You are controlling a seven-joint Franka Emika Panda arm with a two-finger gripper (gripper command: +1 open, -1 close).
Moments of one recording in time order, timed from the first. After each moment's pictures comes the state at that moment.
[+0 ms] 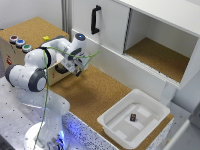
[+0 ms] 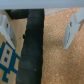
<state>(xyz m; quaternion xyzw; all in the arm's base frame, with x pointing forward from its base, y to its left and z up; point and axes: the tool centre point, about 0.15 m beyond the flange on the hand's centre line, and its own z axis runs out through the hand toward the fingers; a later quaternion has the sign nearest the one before) 0.344 0.156 0.320 -0.98 -0.03 -0.05 0.17</state>
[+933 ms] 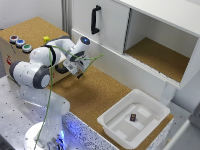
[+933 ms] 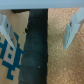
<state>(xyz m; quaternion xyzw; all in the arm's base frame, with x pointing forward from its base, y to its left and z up) 0.345 0.168 0.305 -0.98 -0.03 -0.02 0.21</state>
